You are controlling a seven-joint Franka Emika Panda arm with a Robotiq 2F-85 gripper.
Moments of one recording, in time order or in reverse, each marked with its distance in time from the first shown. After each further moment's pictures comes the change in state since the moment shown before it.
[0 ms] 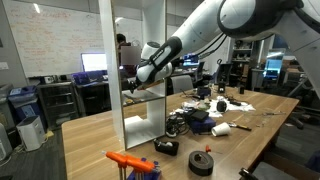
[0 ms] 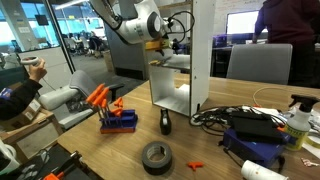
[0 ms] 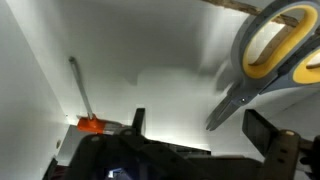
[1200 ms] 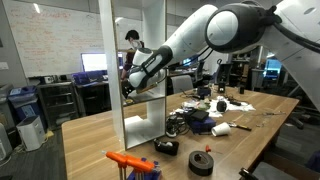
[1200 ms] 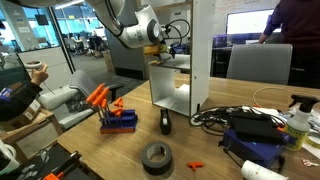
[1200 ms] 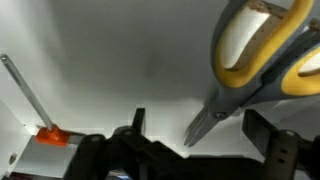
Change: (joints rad) arm 0.036 0.130 0.005 0.154 0.000 -0.060 0.000
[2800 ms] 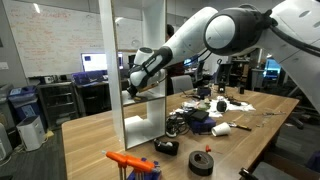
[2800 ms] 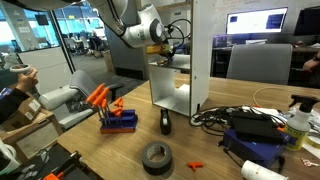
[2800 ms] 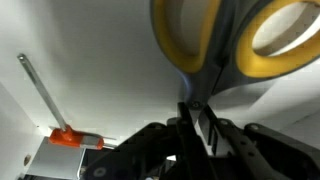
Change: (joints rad) arm -0.014 0.022 -0.006 0.043 0.009 -0.024 0.002
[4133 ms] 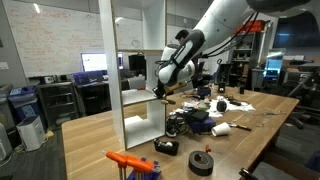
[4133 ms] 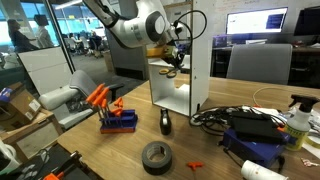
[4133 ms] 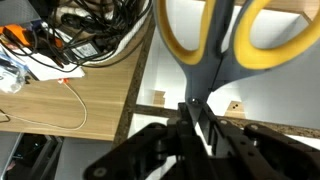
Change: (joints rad) arm -0.034 -0.379 -0.114 -0.581 0.012 0.093 0.023
